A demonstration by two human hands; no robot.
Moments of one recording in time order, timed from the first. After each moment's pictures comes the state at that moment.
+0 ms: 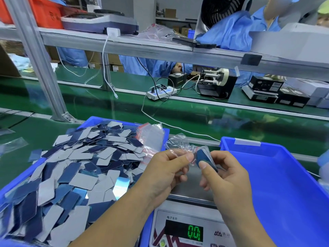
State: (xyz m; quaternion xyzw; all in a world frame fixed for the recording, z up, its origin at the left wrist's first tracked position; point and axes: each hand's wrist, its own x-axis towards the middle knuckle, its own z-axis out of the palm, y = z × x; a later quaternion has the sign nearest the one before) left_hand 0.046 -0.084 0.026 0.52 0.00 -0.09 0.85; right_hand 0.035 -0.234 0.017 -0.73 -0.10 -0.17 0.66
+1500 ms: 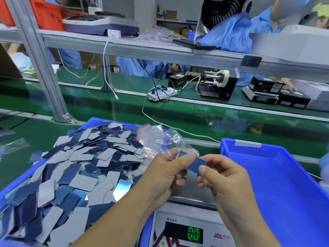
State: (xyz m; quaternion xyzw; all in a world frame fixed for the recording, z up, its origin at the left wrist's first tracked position) left_hand 0.046 -0.084 0.024 0.51 -0.04 -0.10 0.85; right_hand 0.028 -0.231 0.037 -0.64 -0.07 -0.06 0.77
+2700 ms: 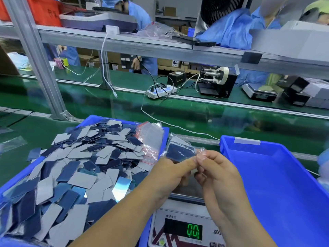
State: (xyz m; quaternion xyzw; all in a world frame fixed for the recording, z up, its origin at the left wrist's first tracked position) left_hand 0.047 -0.093 0.014 0.62 -0.02 -0.07 0.78; right_hand 0.034 -0.216 0.031 -0.56 0.00 -0.01 0.83
